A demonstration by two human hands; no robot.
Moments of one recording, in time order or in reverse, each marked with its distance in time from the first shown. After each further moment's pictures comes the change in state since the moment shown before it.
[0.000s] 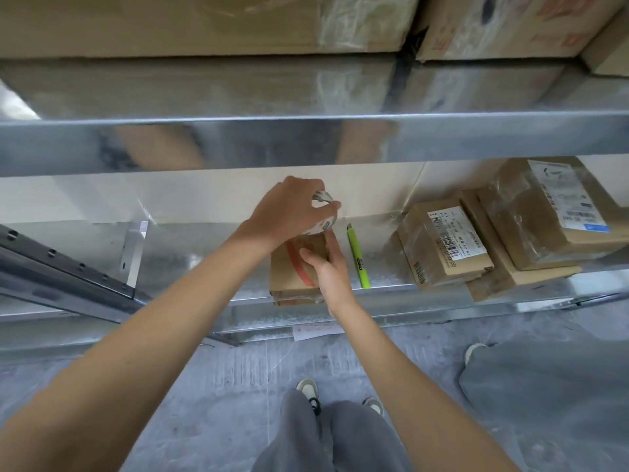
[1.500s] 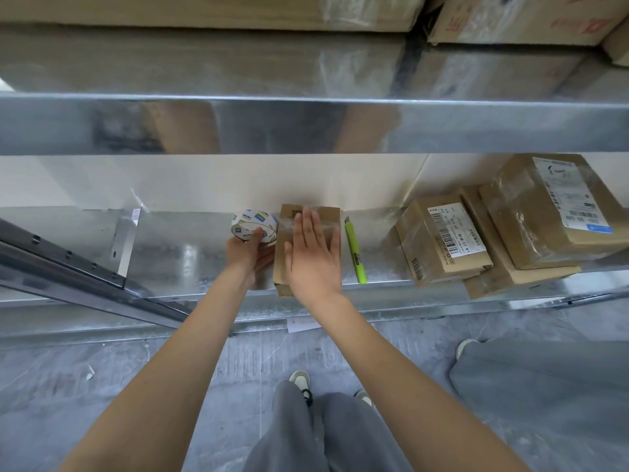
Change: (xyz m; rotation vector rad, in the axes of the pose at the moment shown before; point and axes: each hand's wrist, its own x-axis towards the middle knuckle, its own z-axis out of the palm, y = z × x) left_hand -0.048 -0.063 0.075 -1.192 0.373 -0.953; right_hand 0.017 0.023 0.022 -1.358 0.184 -0.496
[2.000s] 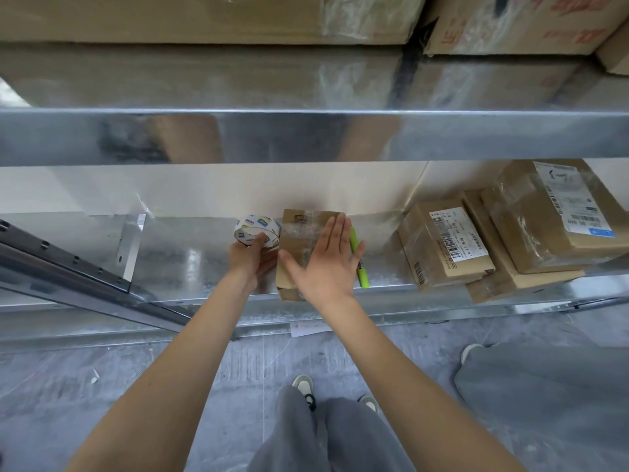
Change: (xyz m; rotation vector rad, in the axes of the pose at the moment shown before) left_hand 0.004 0.001 -0.005 -0.033 0.036 -0.045; right_hand -0.001 0.009 -0.023 0.058 -0.193 0.226
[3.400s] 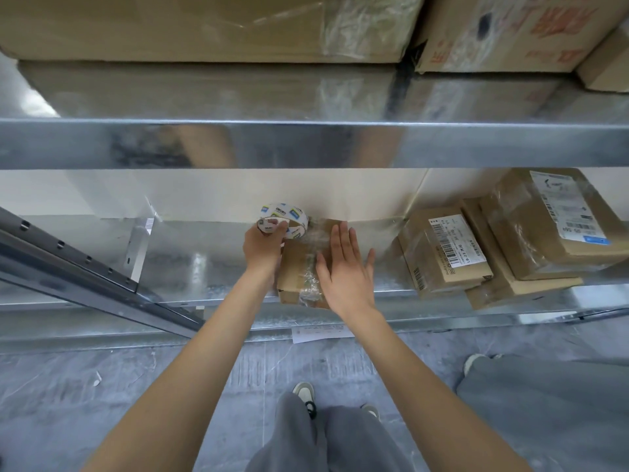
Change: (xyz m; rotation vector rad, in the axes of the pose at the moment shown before) left_hand -0.014 0.013 0.019 0.277 0.024 0.258; right_hand -0.002 0.043 0.003 0.061 0.035 -0.129
